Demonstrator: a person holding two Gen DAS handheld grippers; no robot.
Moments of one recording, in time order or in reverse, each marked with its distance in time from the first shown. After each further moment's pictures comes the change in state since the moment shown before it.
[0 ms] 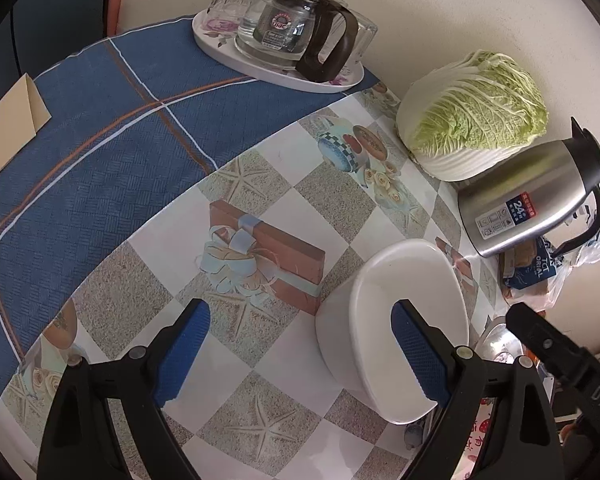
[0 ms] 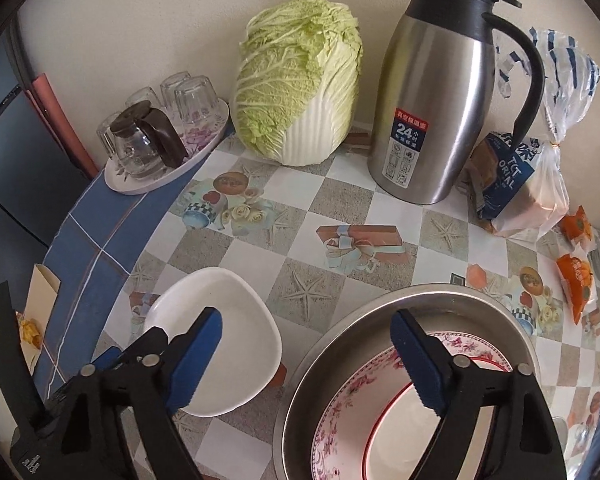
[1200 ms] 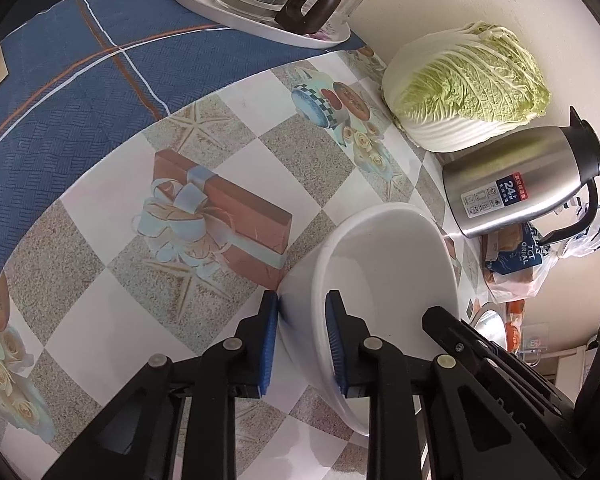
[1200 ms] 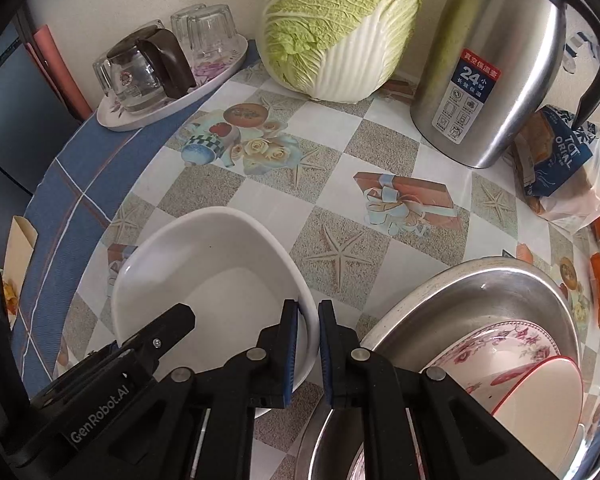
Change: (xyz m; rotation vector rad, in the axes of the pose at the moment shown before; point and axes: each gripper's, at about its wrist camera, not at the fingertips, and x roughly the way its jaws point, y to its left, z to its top) left arm 0.032 -0.008 -0.009 -0.028 0.113 -0.104; right arm 0.056 0.027 -0.016 -0.076 0.139 0.001
